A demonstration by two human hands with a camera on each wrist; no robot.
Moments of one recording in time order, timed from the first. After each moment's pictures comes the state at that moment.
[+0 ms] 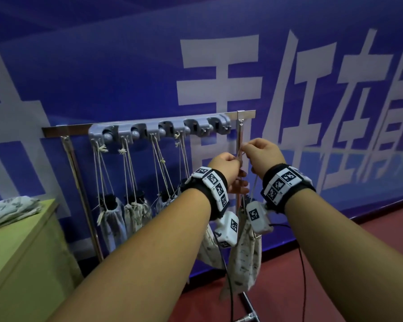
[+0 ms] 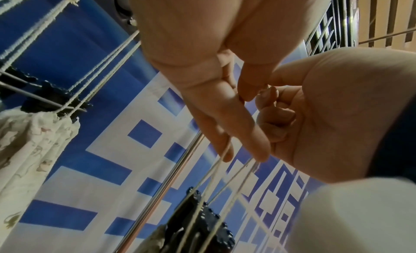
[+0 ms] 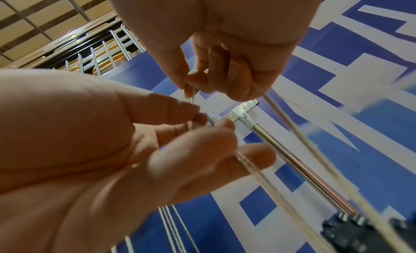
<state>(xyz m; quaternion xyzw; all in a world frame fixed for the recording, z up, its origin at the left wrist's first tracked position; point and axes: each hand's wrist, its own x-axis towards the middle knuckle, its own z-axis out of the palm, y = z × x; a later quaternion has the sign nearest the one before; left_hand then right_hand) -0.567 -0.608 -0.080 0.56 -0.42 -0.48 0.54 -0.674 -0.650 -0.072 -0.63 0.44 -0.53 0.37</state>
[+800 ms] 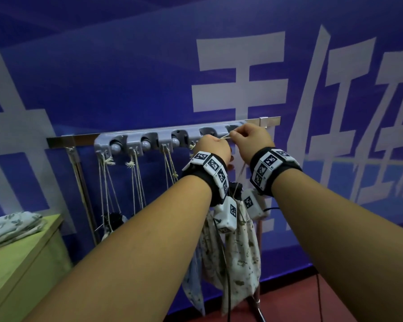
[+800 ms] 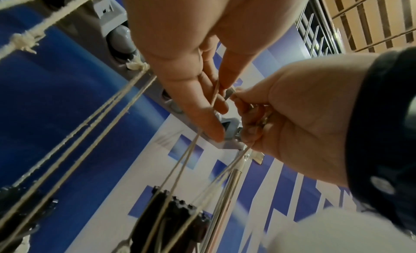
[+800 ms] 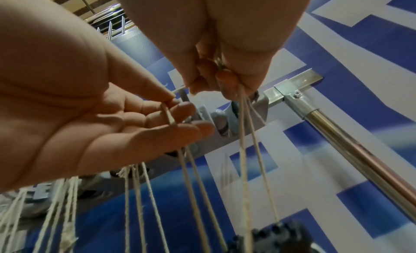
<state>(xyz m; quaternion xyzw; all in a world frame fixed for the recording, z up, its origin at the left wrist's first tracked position) -0.480 -0.680 -0.039 0.63 -0.40 -0.24 0.62 -0.582 -0.728 -0.037 -0.71 0.42 -0.52 0.24</state>
